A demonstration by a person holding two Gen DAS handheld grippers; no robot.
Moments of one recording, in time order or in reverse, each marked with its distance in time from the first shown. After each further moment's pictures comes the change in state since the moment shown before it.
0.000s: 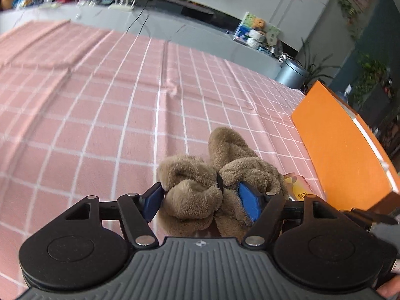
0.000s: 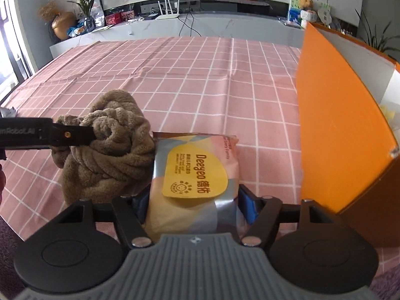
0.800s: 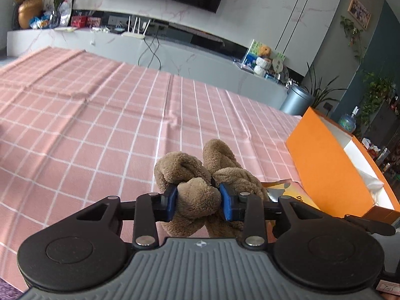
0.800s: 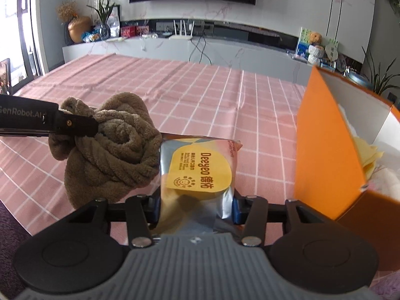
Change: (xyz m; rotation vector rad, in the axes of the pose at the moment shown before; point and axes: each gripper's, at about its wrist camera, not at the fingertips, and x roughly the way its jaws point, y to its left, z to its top) left arm -0.051 -0.037 -0.003 0.021 -0.161 0.083; right arm -0.034 0.012 0.004 -0.103 -0.126 -0.011
